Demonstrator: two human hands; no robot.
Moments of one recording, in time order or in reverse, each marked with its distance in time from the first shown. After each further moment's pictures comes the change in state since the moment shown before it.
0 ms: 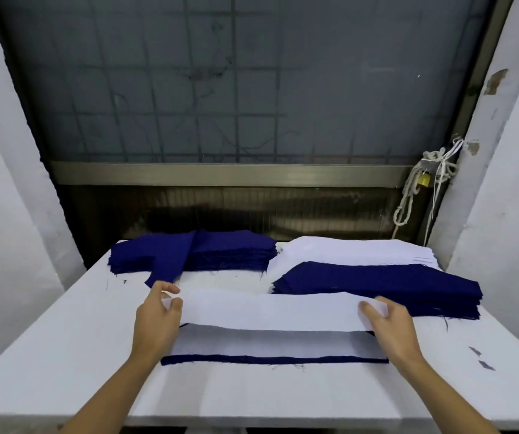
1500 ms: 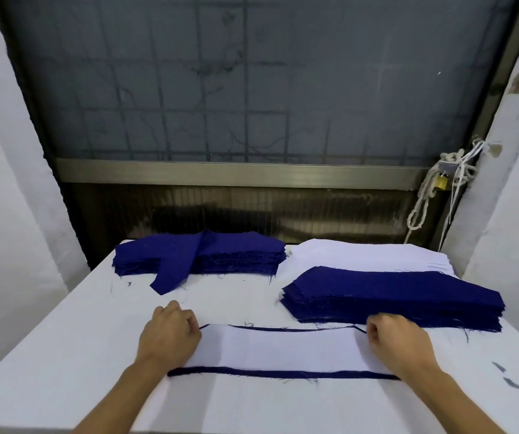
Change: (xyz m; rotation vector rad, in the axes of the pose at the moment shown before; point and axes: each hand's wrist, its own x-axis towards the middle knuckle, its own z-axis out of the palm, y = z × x) left_hand 0.010 -0.020 0.013 0.697 -0.226 0.145; right_hand 0.003 -0.009 0.012 -1.083 -0.097 -0.224
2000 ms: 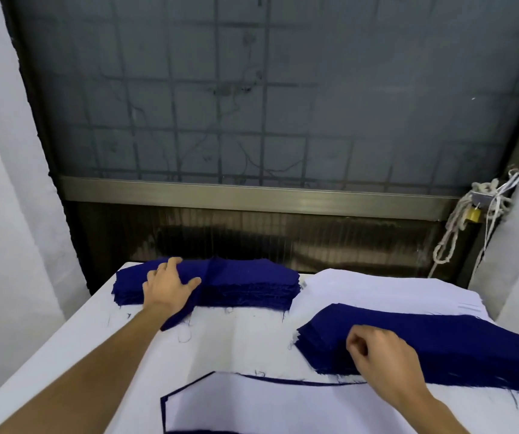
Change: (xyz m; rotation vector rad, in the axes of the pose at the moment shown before) left_hand 0.164 -0.018 -0.035 -0.186 0.061 -0.159; right_hand 0.049 -0.069 -0.026 0.183 -0.028 -0.143
